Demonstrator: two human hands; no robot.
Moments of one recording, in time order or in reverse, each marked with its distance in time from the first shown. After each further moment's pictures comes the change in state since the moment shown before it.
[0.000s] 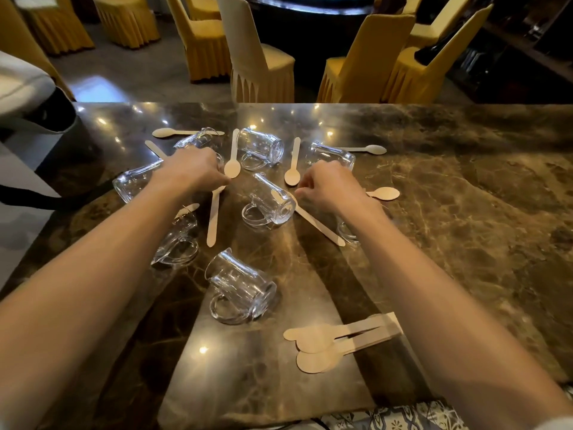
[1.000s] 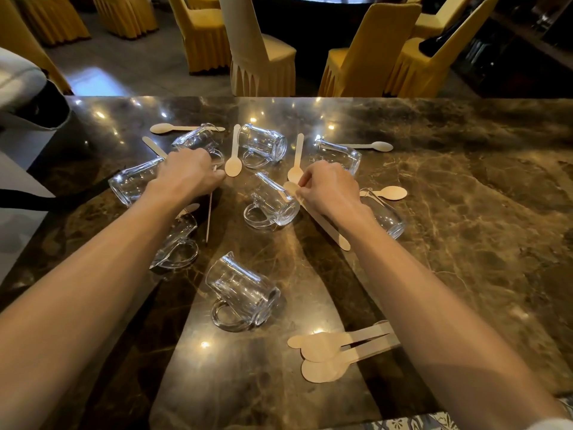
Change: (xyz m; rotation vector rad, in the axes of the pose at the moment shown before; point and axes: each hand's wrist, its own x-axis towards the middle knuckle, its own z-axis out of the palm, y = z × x) left_hand 0.006 -0.012 0.014 0.011 0.093 -0.065; right_hand 0.015 -0.004 0.019 0.032 0.071 0.107
